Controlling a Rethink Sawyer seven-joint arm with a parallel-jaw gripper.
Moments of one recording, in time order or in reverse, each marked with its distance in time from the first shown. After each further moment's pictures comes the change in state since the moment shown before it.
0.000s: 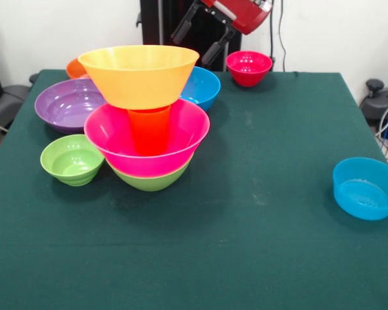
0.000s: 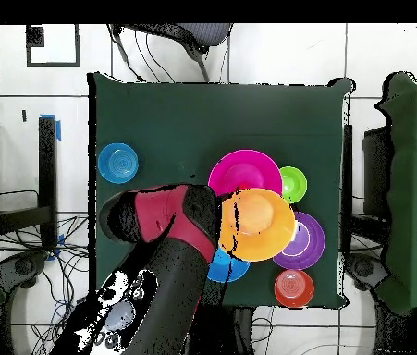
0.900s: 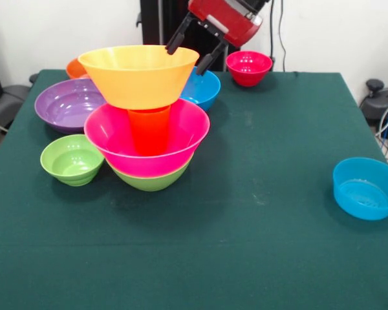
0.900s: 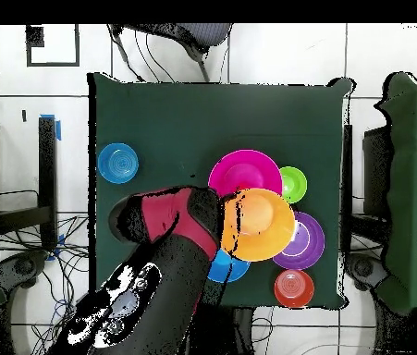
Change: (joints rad) arm 0.000 0.053 -0.019 0.012 0.000 -0.065 0.000
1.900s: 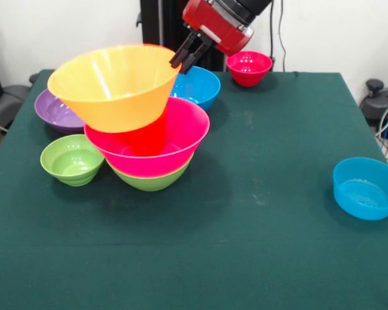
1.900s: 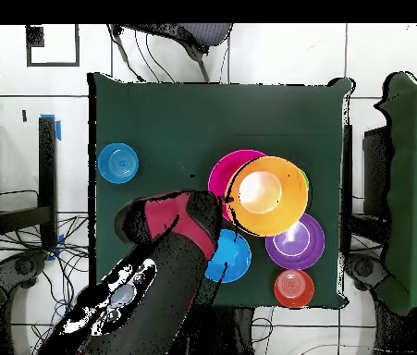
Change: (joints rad) arm 0.023 0.052 -0.033 0.008 0.011 -0.026 0.008
